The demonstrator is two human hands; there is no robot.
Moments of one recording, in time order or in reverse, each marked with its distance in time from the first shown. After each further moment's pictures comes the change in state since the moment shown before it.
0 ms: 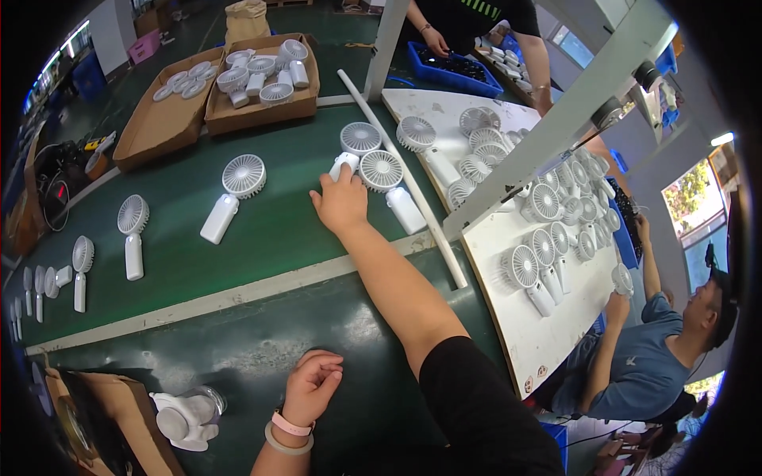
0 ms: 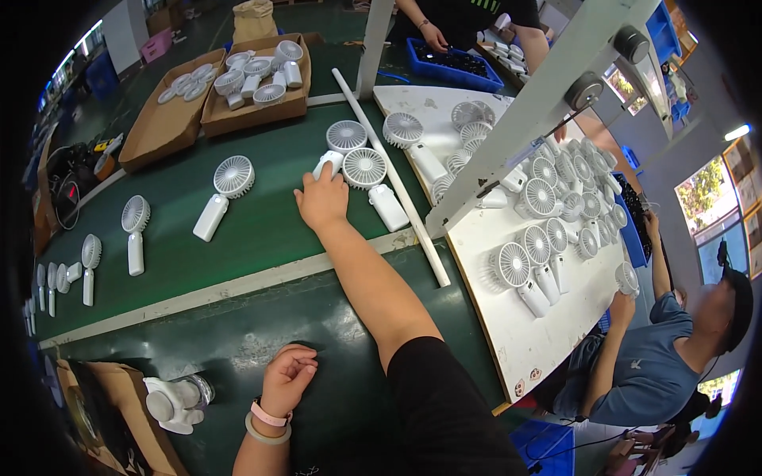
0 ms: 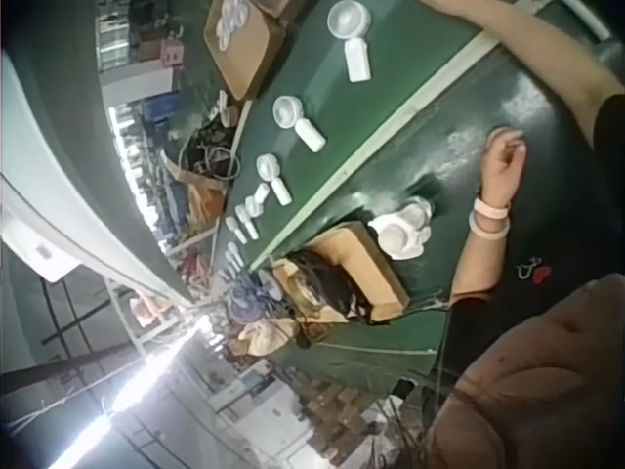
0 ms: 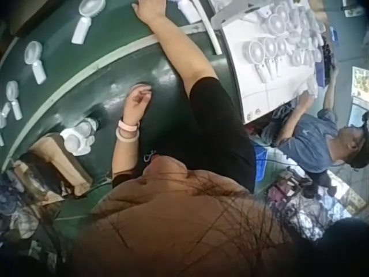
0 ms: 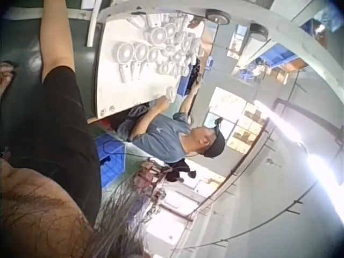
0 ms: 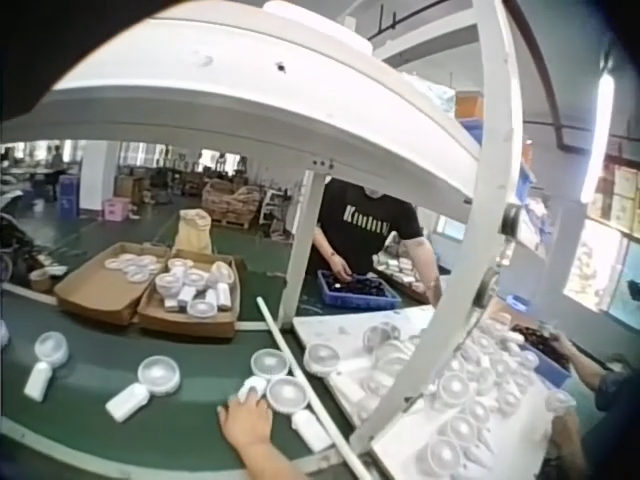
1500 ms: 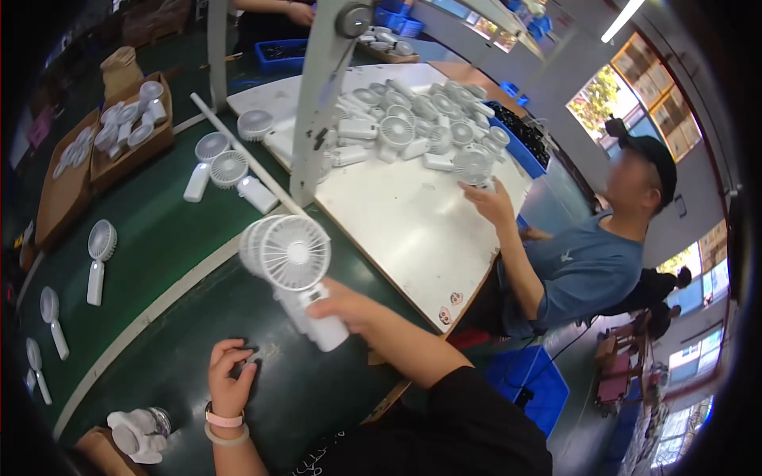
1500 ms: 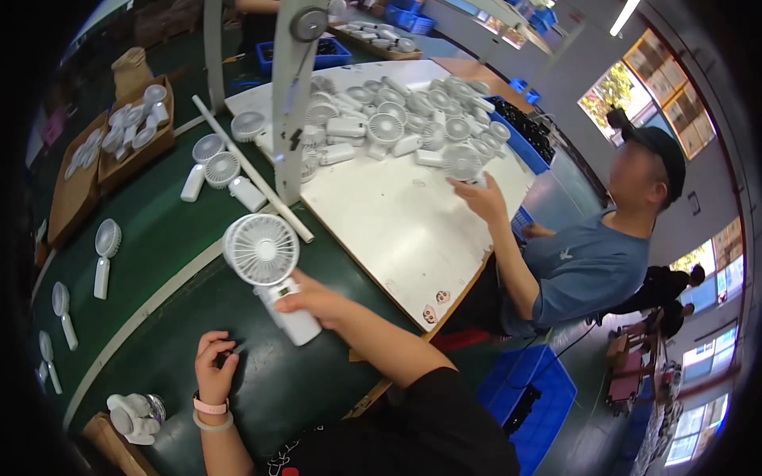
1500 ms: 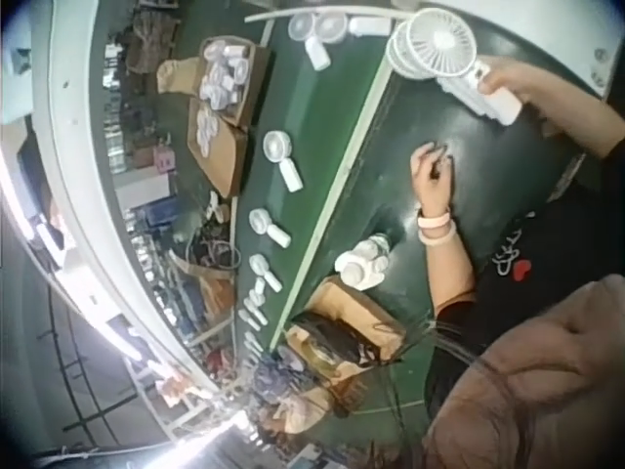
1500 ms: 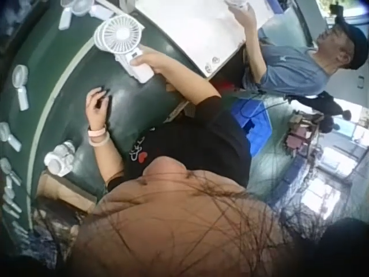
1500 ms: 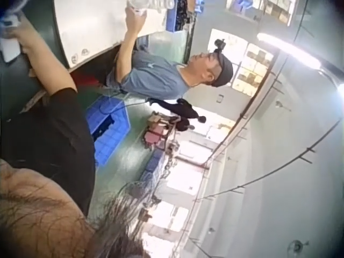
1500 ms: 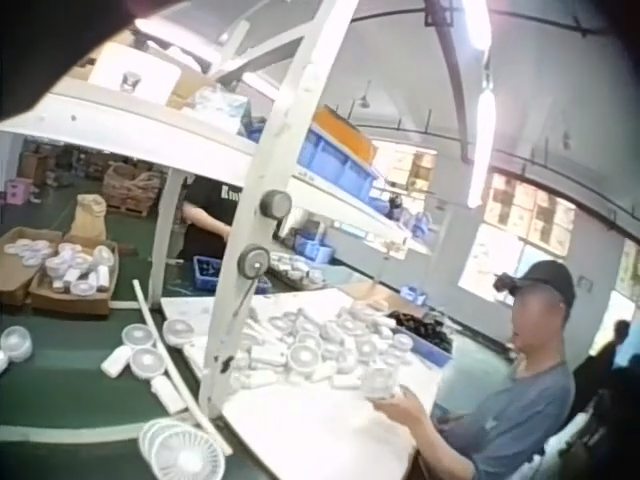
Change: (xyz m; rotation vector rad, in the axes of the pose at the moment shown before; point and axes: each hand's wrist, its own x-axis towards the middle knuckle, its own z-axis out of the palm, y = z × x) left_hand -0.007 0.004 0.014 0.424 -0.121 0.295; right_hand -0.243 0.100 -0.168 1.956 -0.630 0.590
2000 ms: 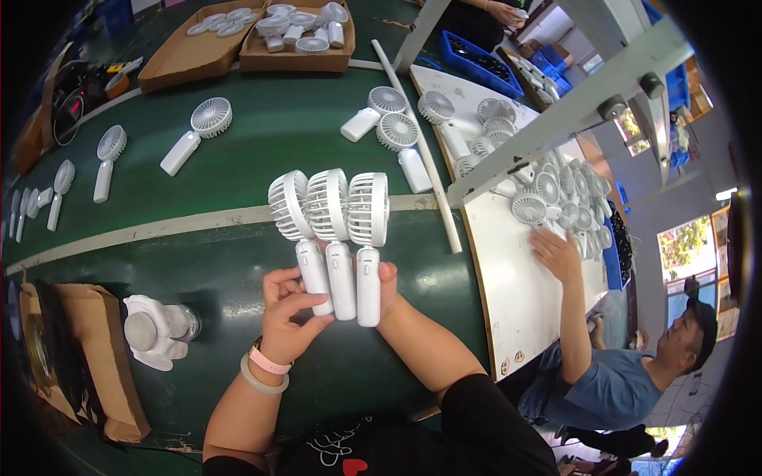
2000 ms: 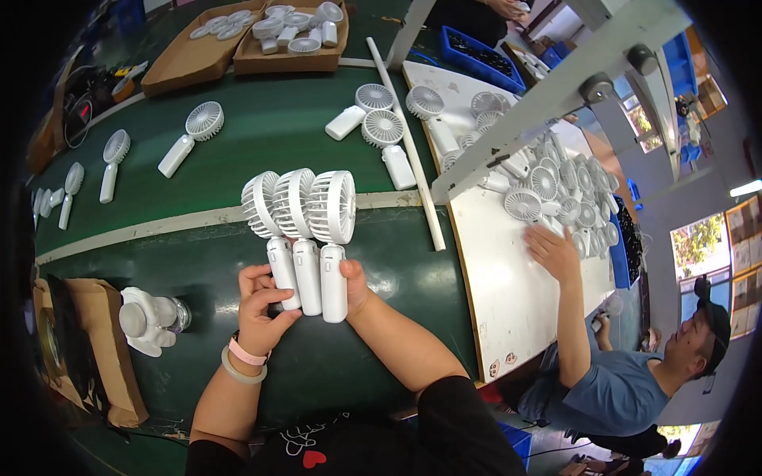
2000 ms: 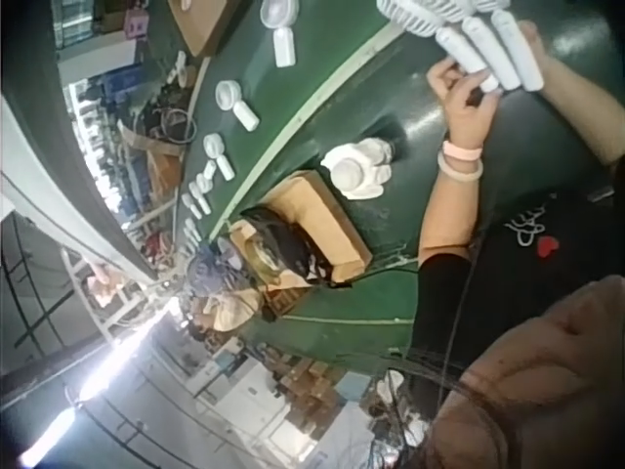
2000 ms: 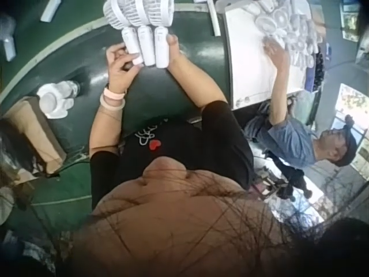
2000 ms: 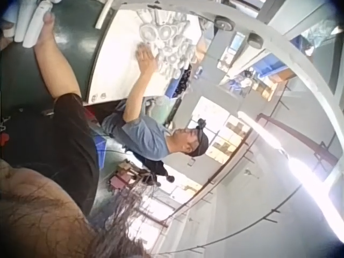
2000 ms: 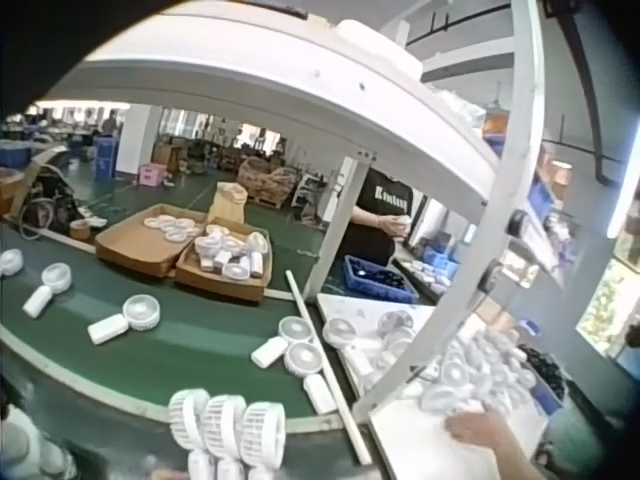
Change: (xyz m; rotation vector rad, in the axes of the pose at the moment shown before) left_hand -0.001 -0.009 -0.015 -0.123 0.383 0.184; right_hand 0.103 0.065 0.075 0.464 -0.544 0.192
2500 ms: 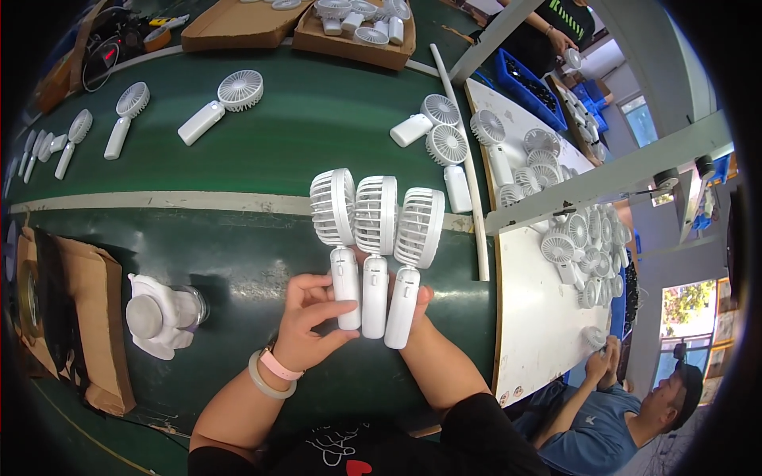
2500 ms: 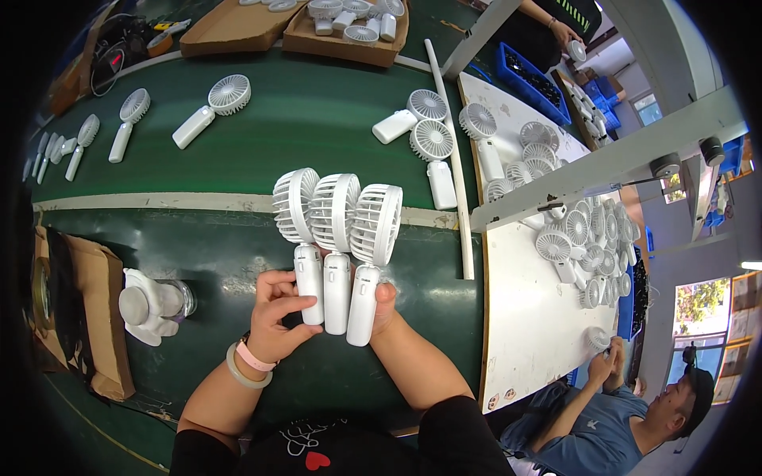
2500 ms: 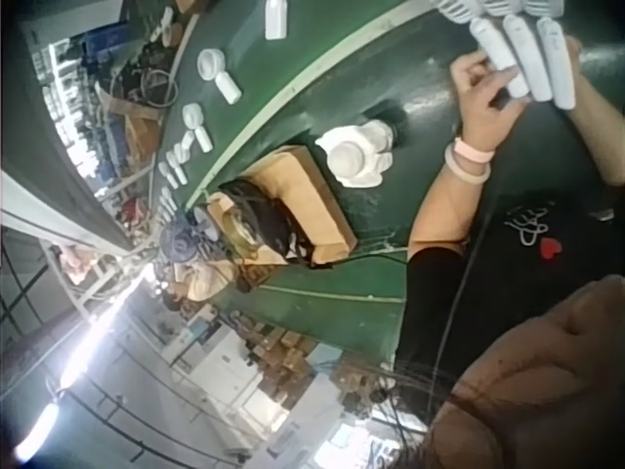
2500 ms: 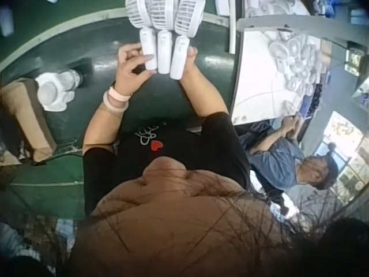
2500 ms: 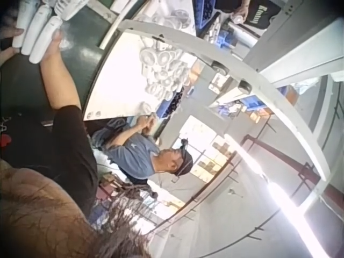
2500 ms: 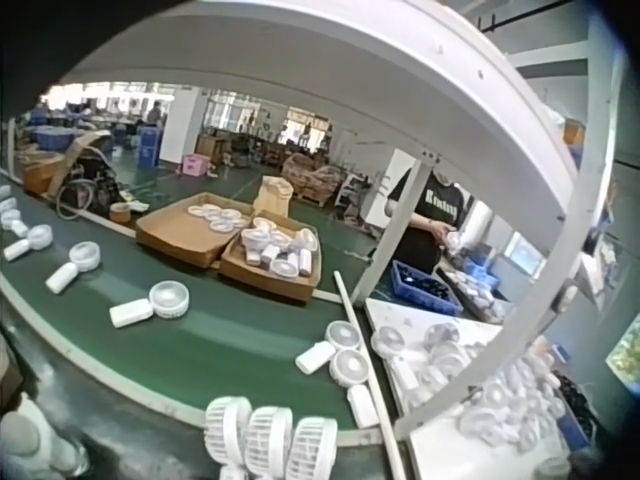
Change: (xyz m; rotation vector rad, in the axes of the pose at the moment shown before) left_hand 0.002 0.008 -0.001 0.007 0.006 -0.055; right_hand -0.003 -0.001 -0.008 -0.048 0.249 0.049
